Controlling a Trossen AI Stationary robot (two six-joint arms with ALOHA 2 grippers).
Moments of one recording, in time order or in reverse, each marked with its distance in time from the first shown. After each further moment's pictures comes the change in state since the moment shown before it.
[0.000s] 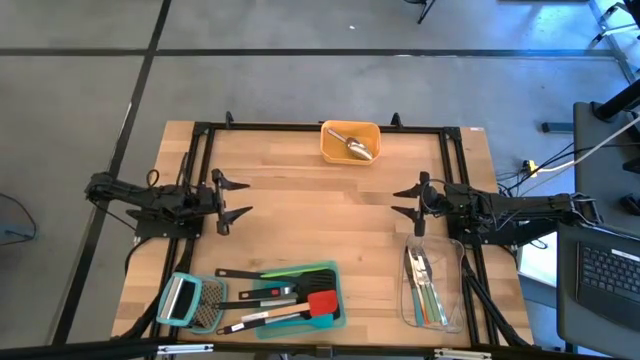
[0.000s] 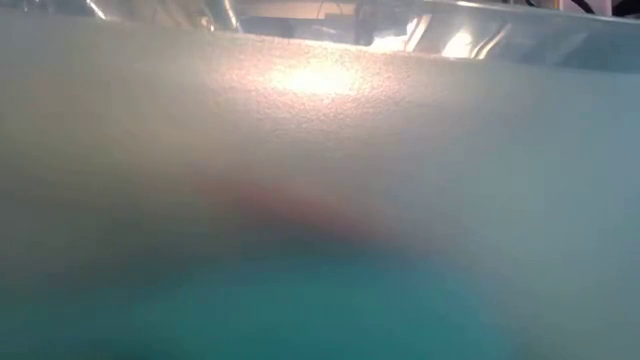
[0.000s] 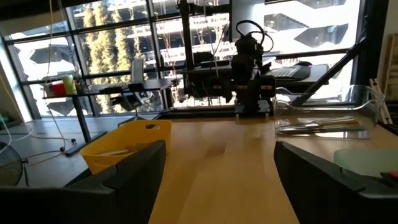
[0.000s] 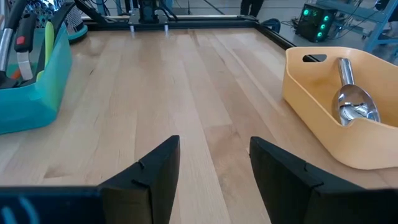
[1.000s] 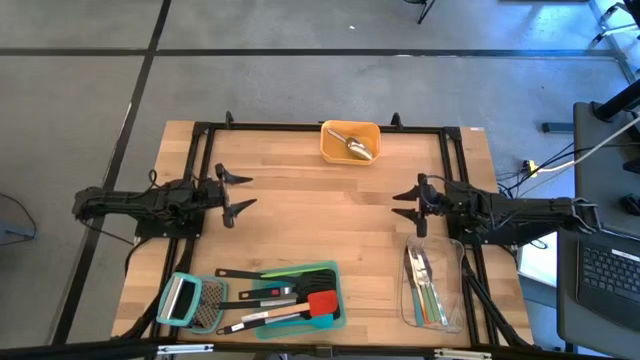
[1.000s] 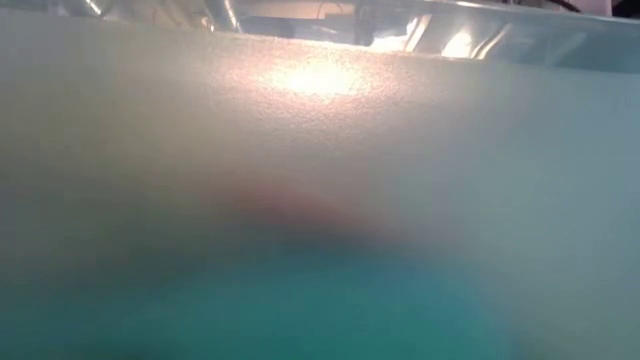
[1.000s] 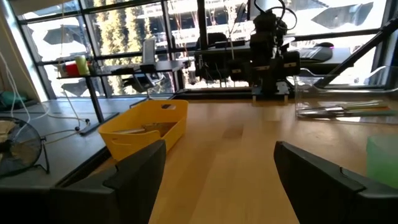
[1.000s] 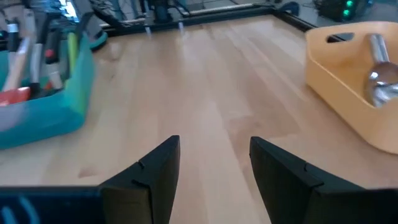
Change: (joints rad) left arm 0.265 0.068 0.000 -0.017 0.202 -0.036; right arm -0.075 -0.006 0.000 -0.021 -0.142 0.101
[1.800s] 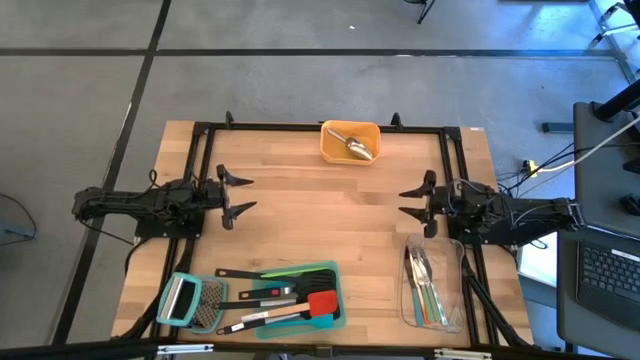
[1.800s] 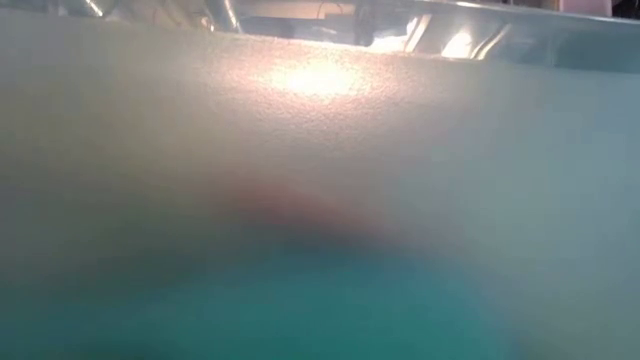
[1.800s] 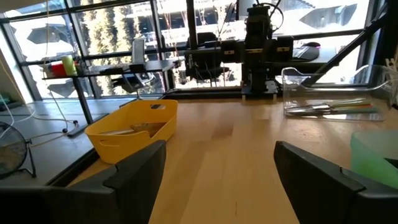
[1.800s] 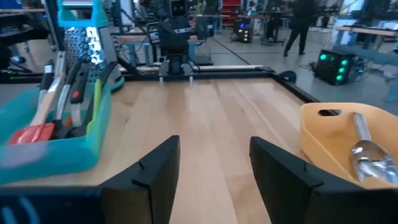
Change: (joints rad) left arm 0.005 0.000 0.000 -0.006 0.056 -0.003; right arm 0.127 -0.259 0.032 -0.083 0.087 -0.101
